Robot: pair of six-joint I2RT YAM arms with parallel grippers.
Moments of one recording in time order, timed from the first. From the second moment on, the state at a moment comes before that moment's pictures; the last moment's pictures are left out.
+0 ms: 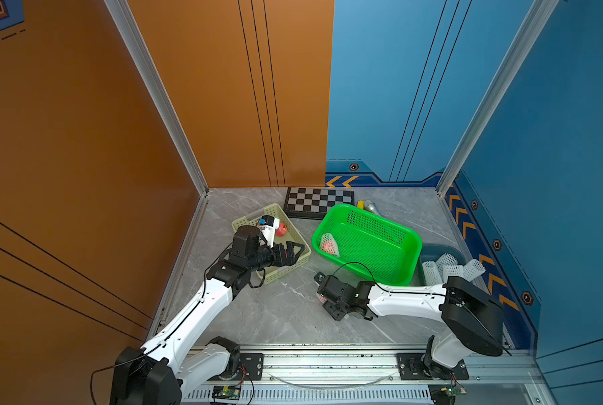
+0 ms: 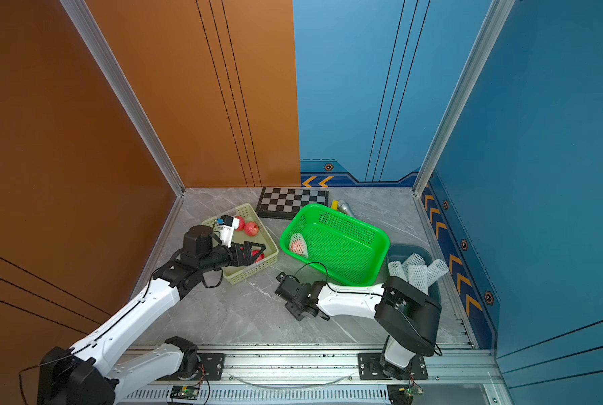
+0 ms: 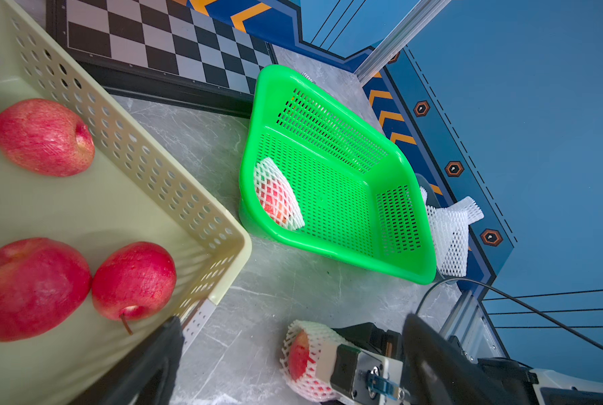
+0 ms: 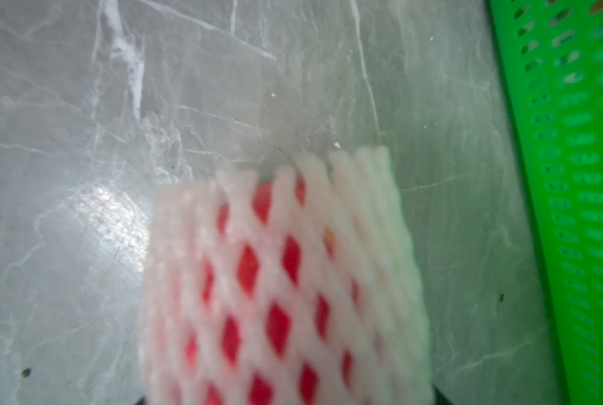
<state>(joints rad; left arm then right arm) -0.35 1.07 0.77 -0.23 0.42 -0.47 1.09 1.61 0.85 -0.40 0.26 0.25</state>
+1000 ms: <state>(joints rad) -0.67 1.19 0.62 -0.07 0.47 -0.62 0.90 1.22 0.53 -0.12 -0.08 0.18</state>
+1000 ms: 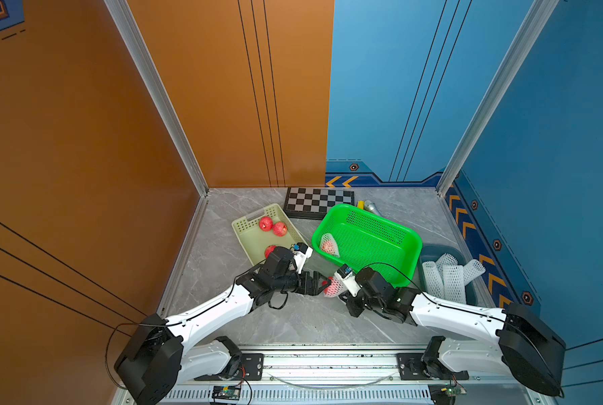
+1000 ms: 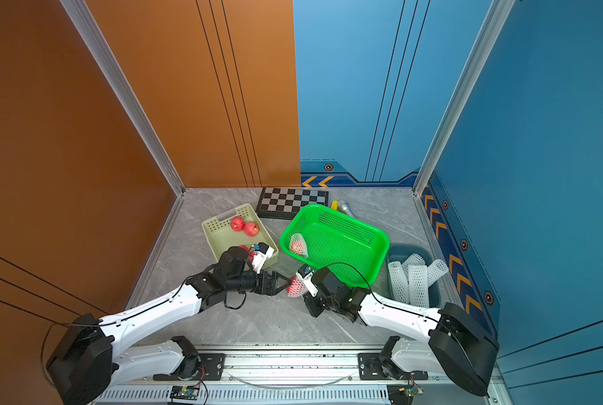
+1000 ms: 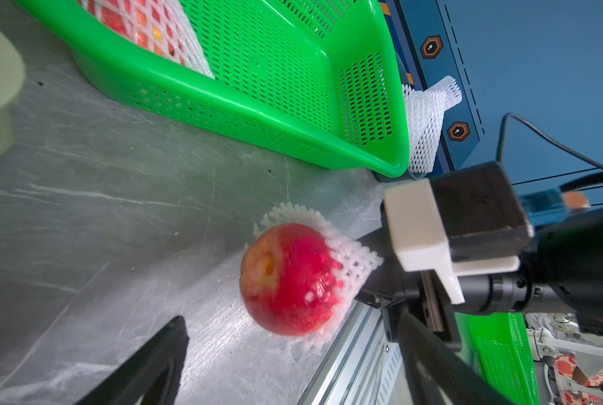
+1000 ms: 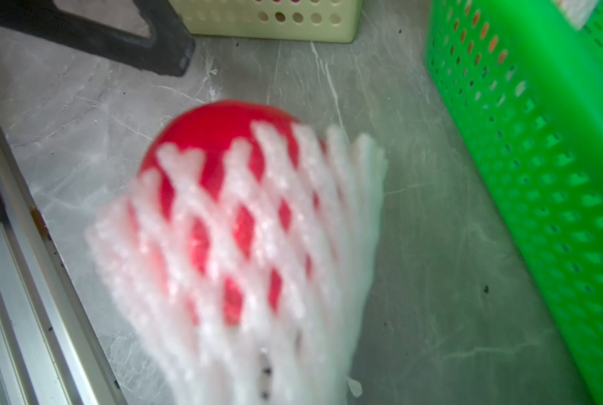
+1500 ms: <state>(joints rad) -0.66 1.23 0.66 0.04 0.65 -0.64 0.86 0.99 0.43 -0.04 -0.15 0.15</state>
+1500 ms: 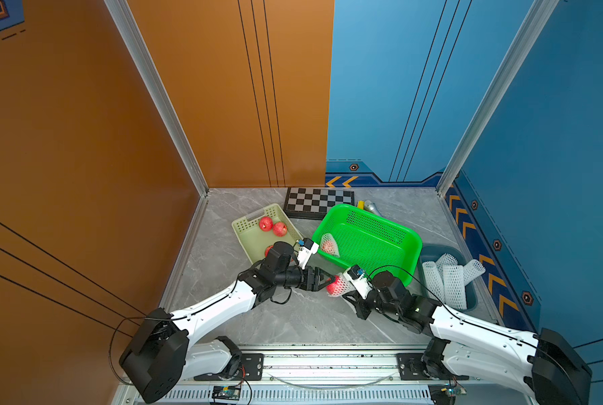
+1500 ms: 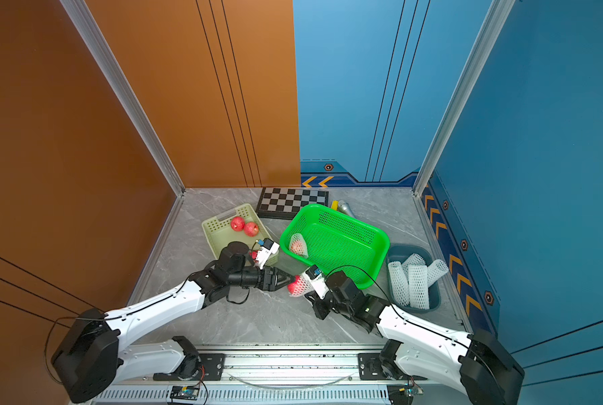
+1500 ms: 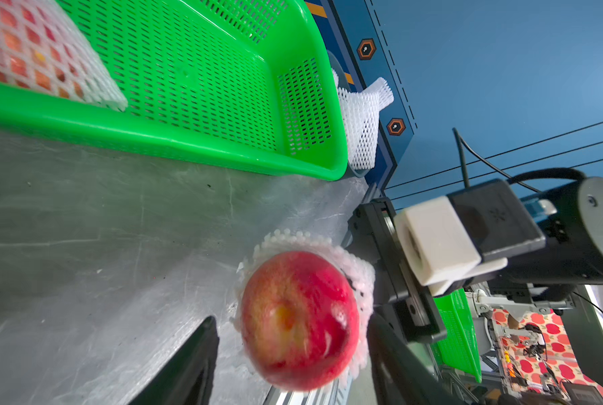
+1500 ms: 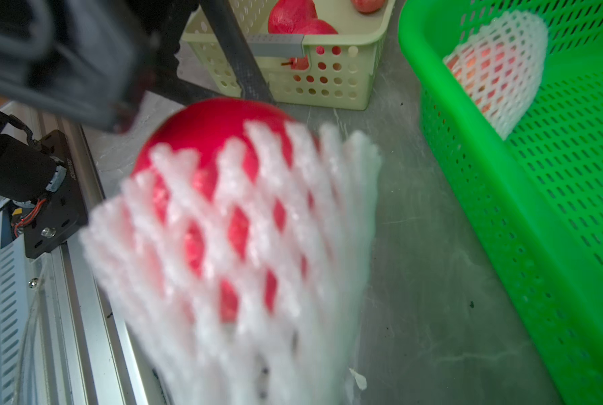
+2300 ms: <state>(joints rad) -0.70 1.28 0.71 0.06 0.71 -0.63 0.86 0.93 0.46 -0.05 -0.17 0.15</state>
